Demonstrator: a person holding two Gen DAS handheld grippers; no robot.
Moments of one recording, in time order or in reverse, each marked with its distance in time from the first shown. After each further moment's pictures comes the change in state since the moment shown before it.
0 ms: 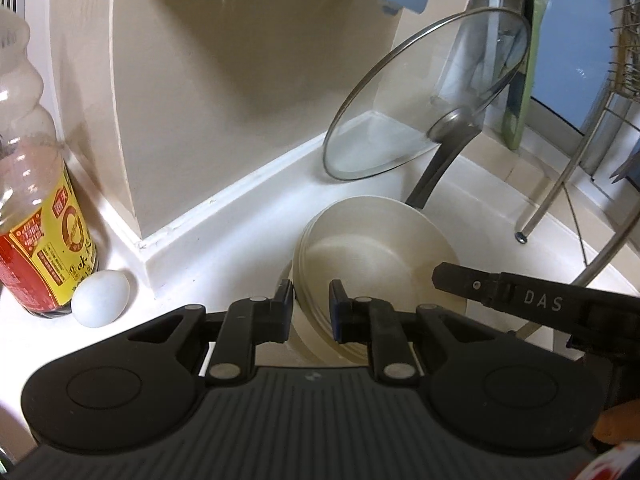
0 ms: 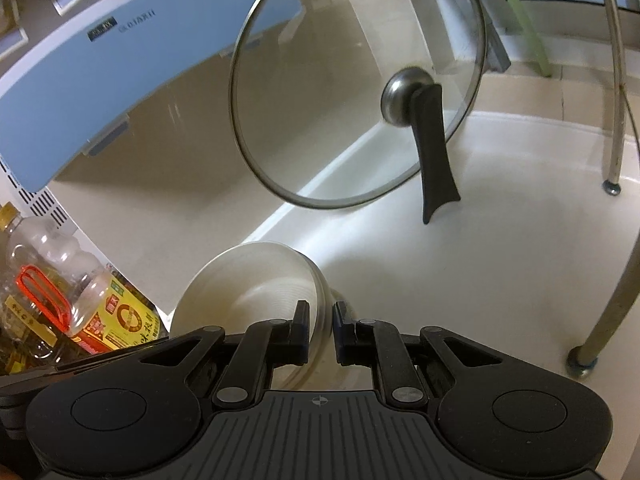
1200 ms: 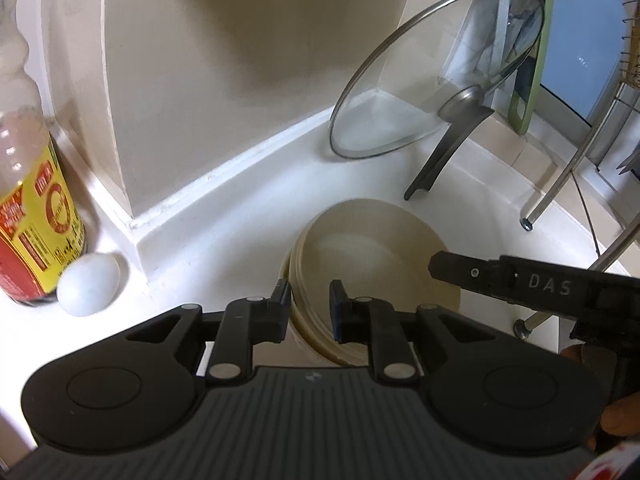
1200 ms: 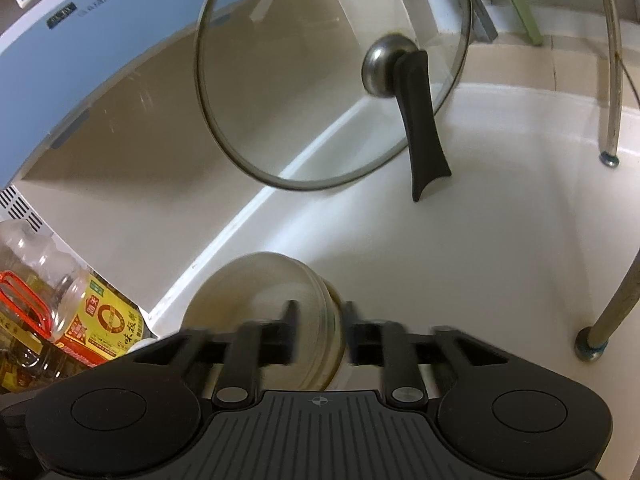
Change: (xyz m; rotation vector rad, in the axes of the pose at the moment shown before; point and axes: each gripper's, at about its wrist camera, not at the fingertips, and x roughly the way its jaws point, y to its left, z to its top) left arm 0.016 0.008 -0.002 -0.005 0.037 -0.011; right arm 0.018 -0.006 -0.001 0.053 0.035 -0.041
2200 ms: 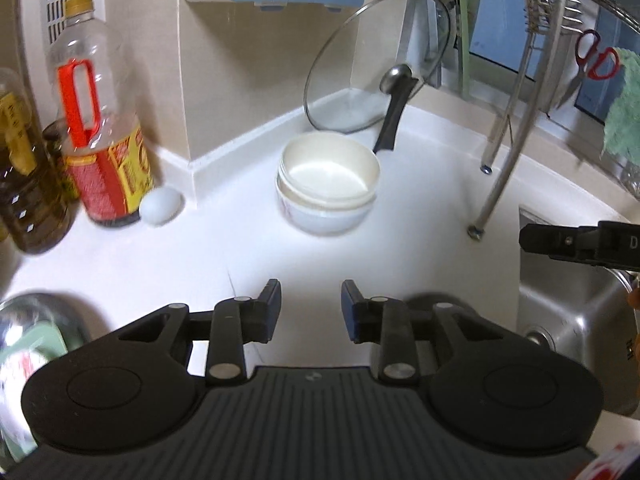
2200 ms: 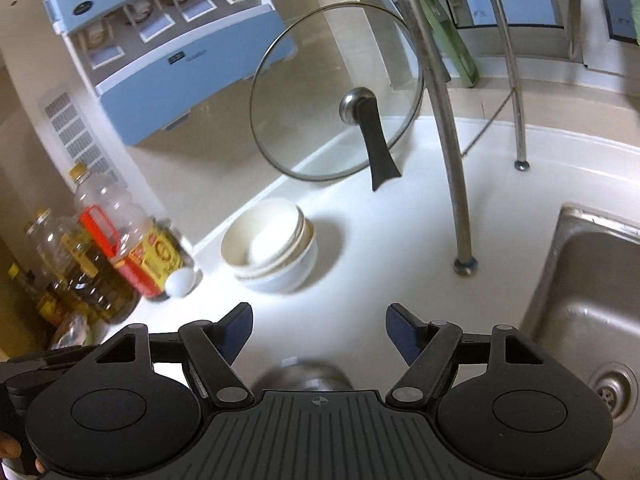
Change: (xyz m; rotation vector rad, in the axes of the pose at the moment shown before) left arm -0.150 -0.048 -0.126 0.110 -0.068 0.079; right arm -0.188 -0.033 -0.085 -0.103 -0.056 0.048
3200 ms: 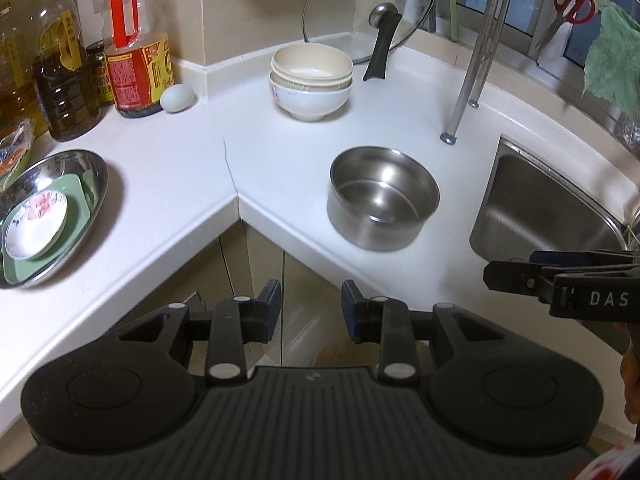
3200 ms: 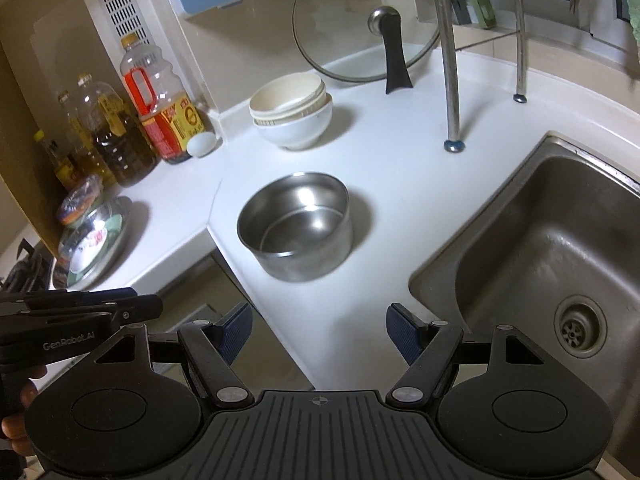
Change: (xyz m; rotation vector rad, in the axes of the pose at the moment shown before) left arm -0.066 -0.054 -0.115 -0.058 0.102 0.066; right arm -0.060 -0.005 -0.111 -0.170 0.196 -0.004
